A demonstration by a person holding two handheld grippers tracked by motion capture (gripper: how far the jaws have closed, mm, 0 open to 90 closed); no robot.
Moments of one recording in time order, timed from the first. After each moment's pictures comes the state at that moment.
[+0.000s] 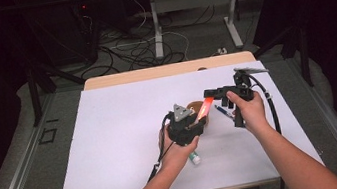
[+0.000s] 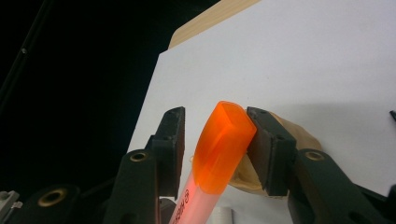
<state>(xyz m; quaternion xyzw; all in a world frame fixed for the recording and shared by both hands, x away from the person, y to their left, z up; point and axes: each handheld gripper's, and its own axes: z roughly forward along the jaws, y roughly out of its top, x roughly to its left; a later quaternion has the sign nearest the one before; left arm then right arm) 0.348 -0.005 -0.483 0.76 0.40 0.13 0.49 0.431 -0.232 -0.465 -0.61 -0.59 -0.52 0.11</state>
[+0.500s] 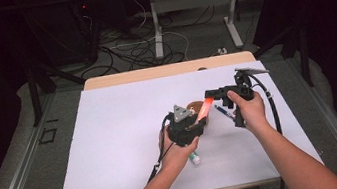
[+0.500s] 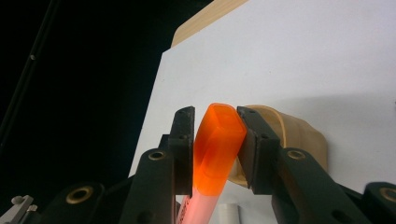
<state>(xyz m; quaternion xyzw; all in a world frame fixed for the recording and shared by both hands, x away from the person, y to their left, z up) 0.348 -0.004 -0.486 0.76 0.40 0.13 0.49 0.434 -0.236 -0.469 -0.62 -0.58 -0.52 0.14</state>
